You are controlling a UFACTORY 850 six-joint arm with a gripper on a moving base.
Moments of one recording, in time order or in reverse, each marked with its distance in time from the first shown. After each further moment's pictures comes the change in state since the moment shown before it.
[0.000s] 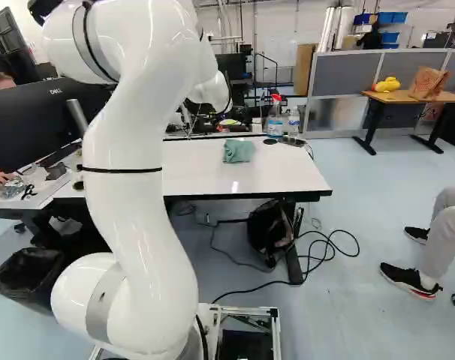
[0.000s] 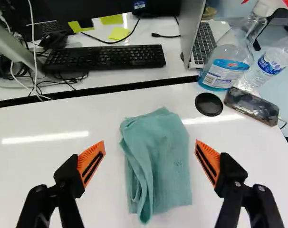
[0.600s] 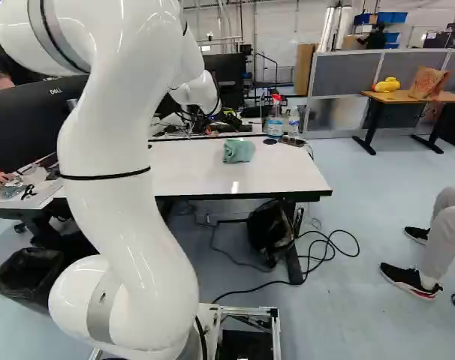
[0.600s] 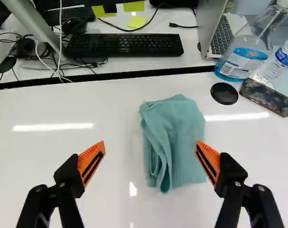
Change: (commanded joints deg) arm 3.4 6.5 8.1 0.0 0.0 0.0
